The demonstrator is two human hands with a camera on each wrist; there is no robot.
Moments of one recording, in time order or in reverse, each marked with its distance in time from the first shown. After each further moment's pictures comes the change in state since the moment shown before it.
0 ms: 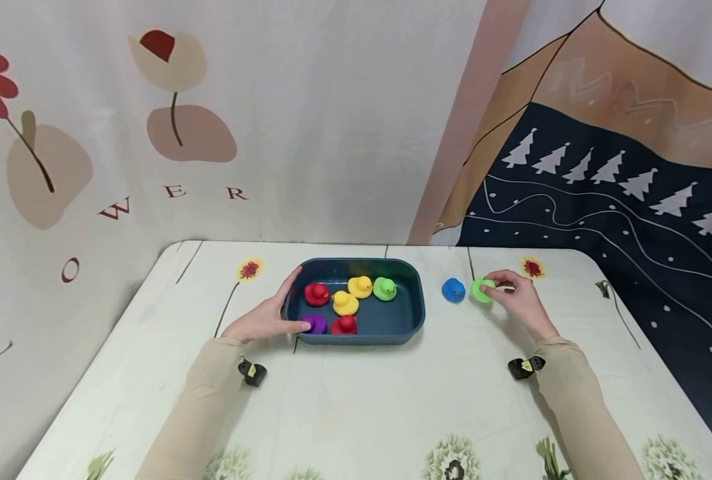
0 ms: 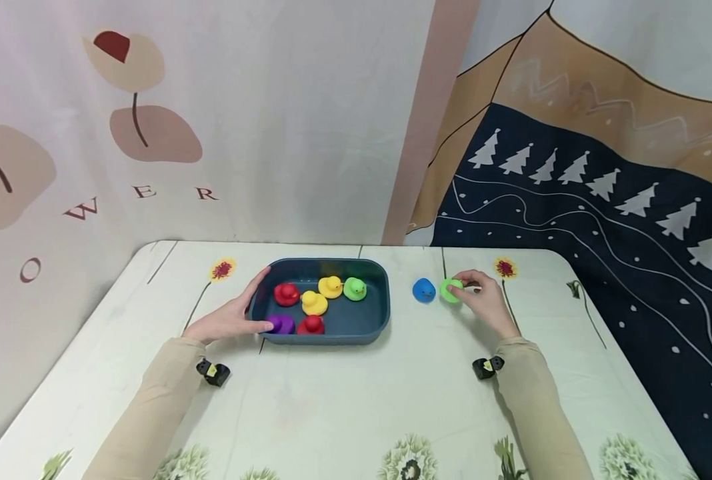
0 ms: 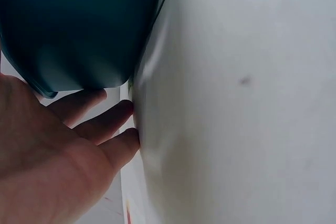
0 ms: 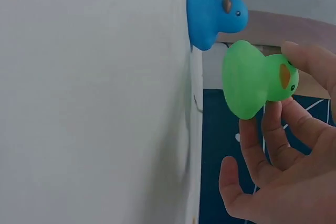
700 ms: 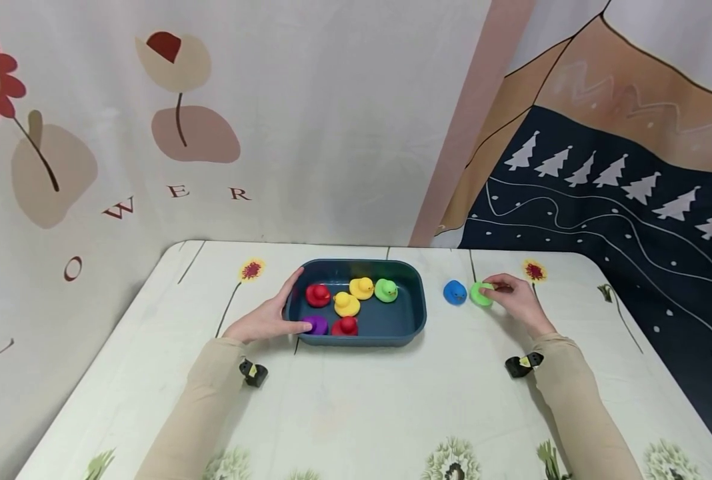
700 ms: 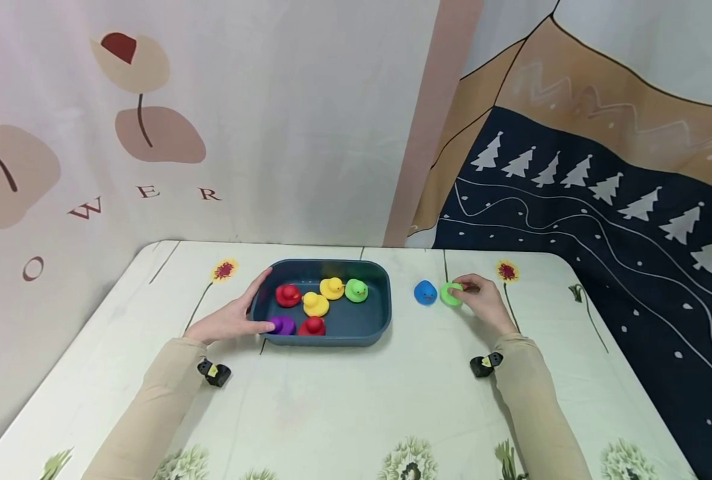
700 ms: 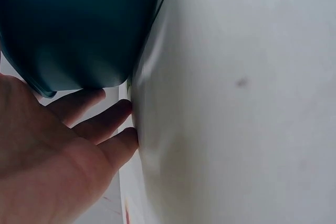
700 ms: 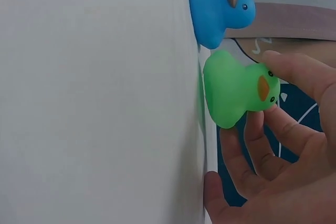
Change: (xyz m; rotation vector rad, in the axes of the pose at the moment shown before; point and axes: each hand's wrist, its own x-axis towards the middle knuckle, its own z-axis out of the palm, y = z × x) left_hand -0.002 0.001 0.001 -0.017 0.006 0.014; right_hand 0.009 0.006 0.001 0.003 -0.095 0.132
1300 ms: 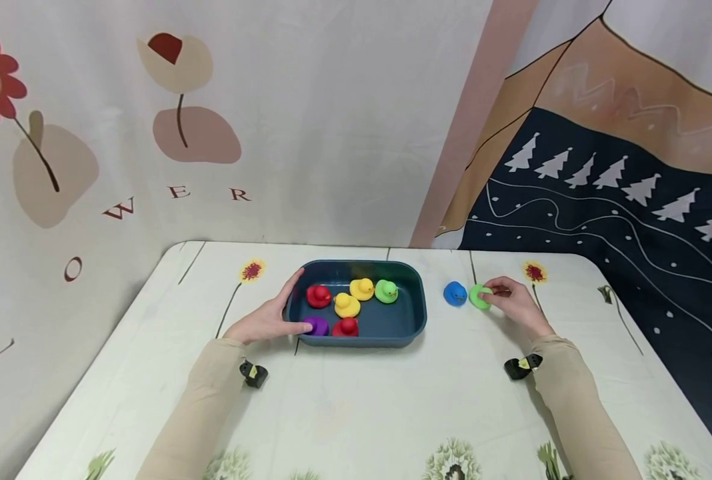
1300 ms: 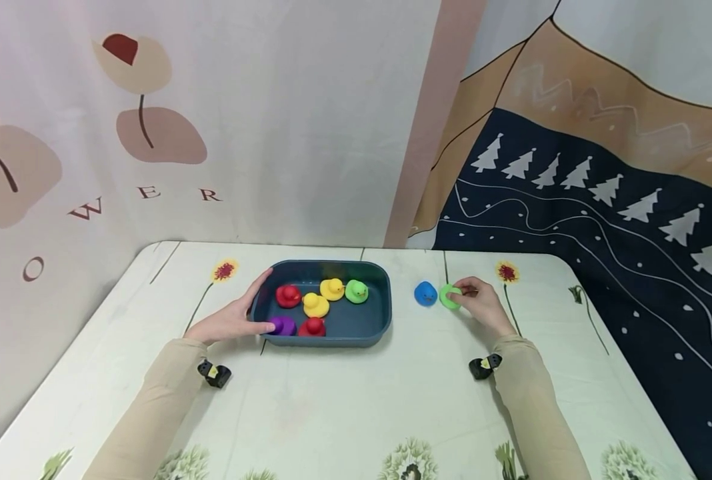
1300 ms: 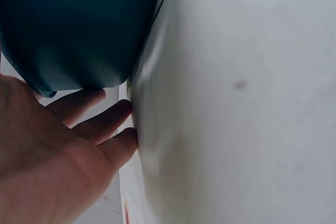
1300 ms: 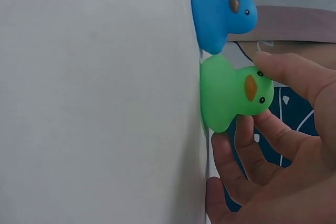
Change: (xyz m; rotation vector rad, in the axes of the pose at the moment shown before) left_hand 0.001 -0.001 0.000 0.010 0.002 0.021; right_hand 0.002 0.002 0.003 -0.021 -0.030 0.014
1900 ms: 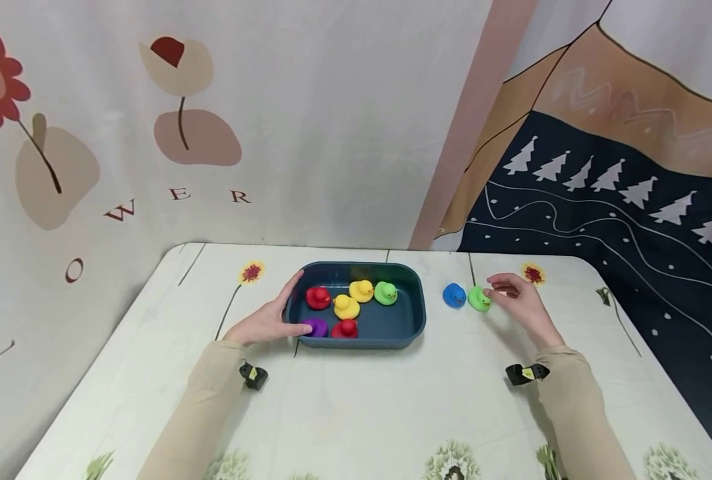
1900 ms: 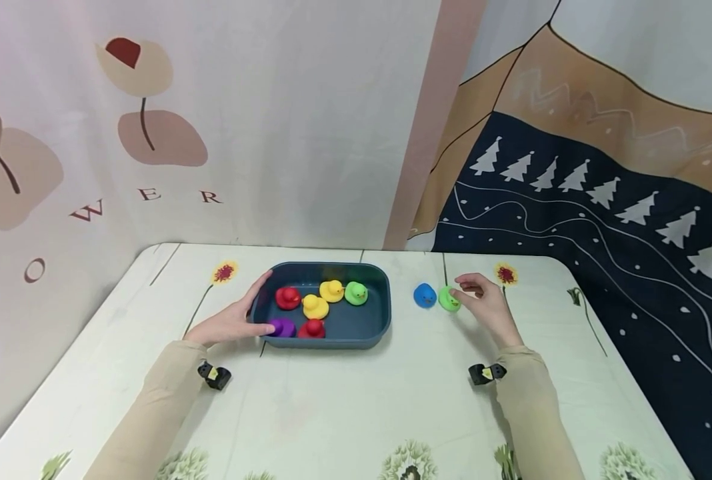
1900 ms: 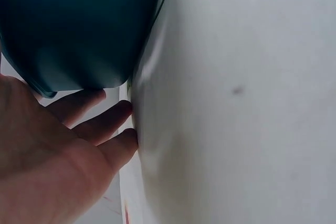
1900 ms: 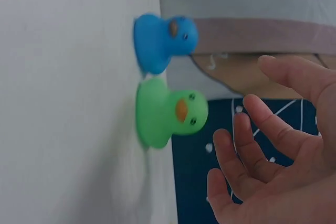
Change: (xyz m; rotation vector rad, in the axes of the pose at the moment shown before) left_hand -0.001 0.002 0.001 -0.010 0.008 -0.002; right_hand -0.022 -0.023 -0.007 0.075 0.068 -0.057
